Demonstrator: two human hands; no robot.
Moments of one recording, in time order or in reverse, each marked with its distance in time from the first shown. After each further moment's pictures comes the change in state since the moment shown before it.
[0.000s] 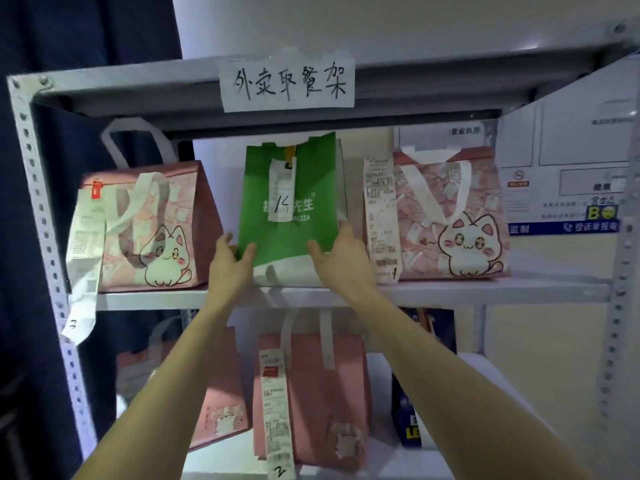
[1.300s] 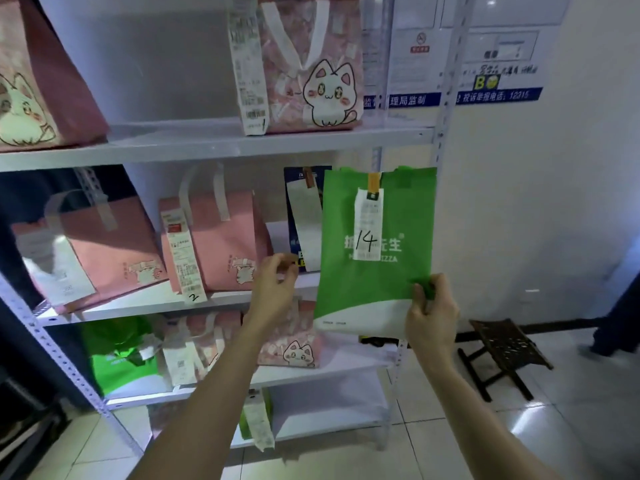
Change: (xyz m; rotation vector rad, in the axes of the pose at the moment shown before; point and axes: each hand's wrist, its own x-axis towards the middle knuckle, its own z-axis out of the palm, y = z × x) left_hand -0.346 -0.053 0.173 0.029 -0.499 -0.096; right_hand -0.355 0.261 -0.193 -0.032 0.431 0.435
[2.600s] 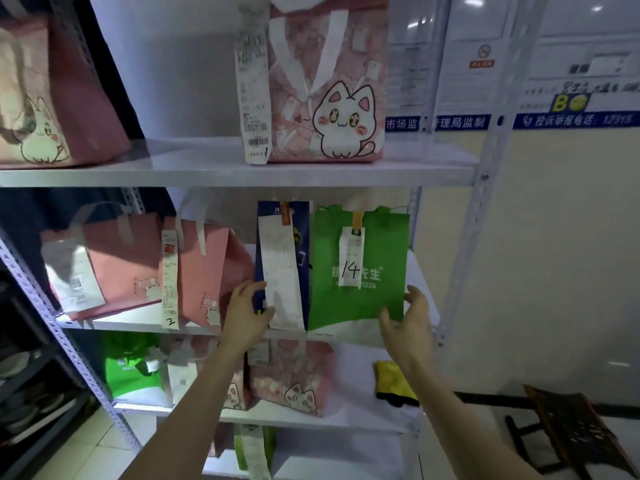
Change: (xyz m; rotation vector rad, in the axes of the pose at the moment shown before) left_hand 0.070 -0.061 -0.011 0.280 0.208 -0.156; right_hand 0.119 0.055 0.112 -0.022 -0.424 0.047
